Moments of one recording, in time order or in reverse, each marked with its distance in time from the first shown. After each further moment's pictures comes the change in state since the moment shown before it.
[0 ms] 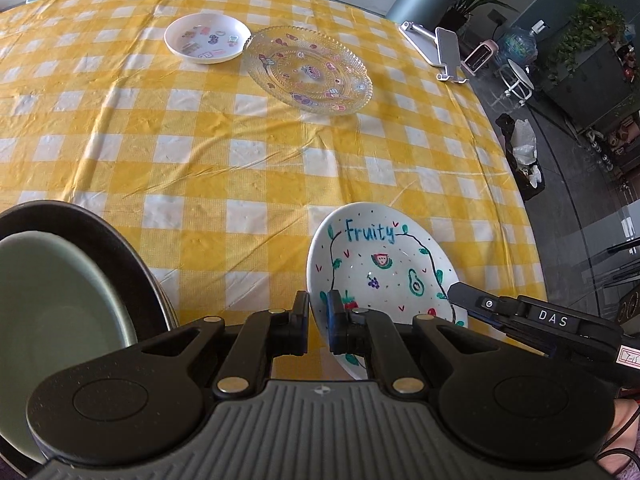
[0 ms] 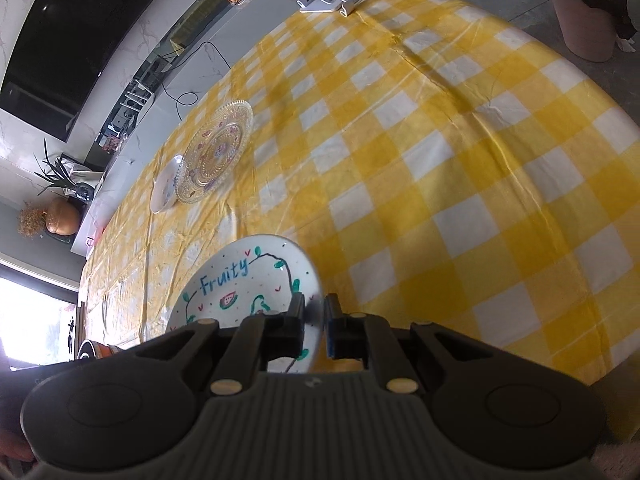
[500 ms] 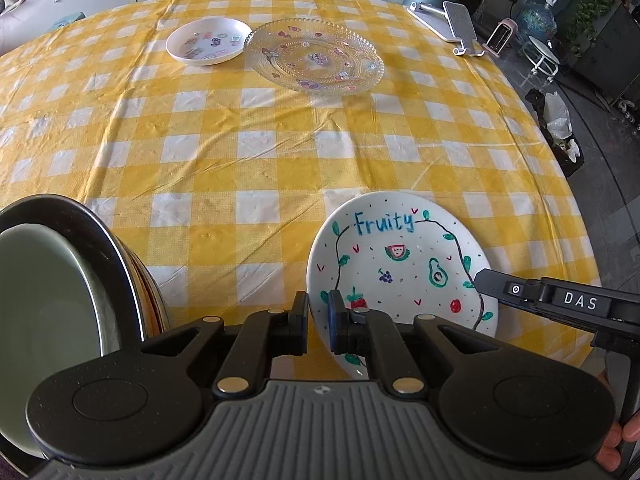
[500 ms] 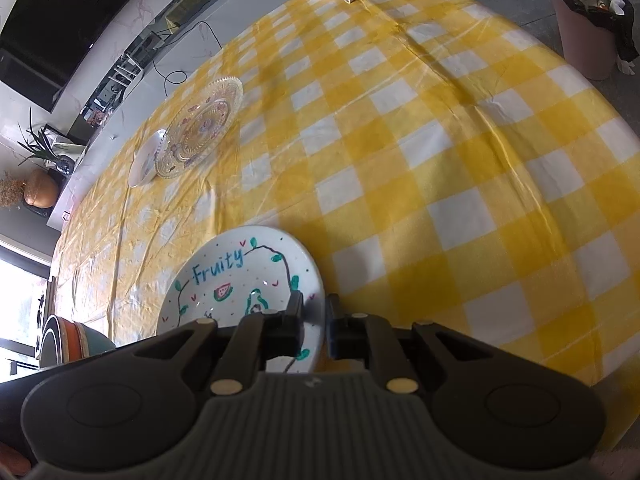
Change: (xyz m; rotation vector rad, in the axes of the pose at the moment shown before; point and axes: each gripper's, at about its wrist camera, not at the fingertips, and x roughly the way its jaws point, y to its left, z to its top) left arm 0.019 -0.022 -0.013 0.098 -0.009 0.167; right arm 0.012 0.007 -0.006 -0.085 0.018 -0.081
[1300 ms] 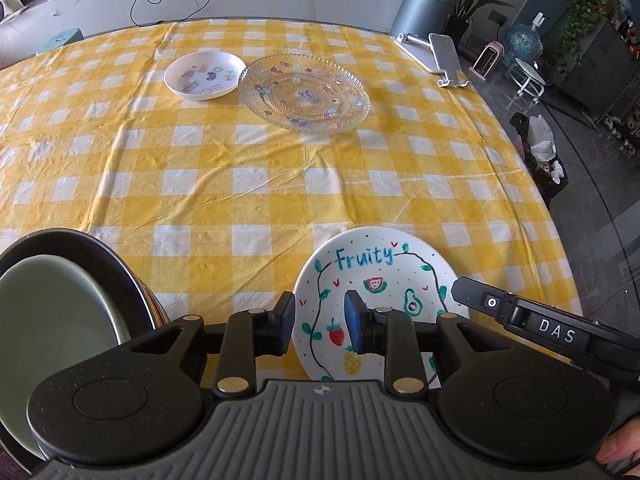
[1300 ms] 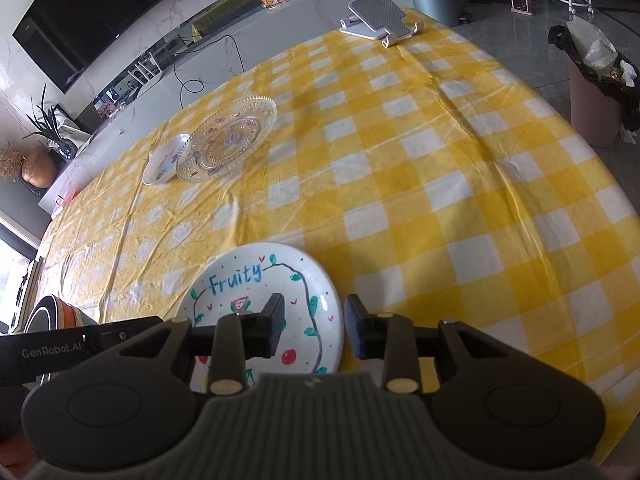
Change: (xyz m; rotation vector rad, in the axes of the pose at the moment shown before) left arm -0.025 0.003 0.010 -0.015 -0.086 -0.070; right arm -0.017 0.026 -0.006 -0.125 -0.130 -0.020
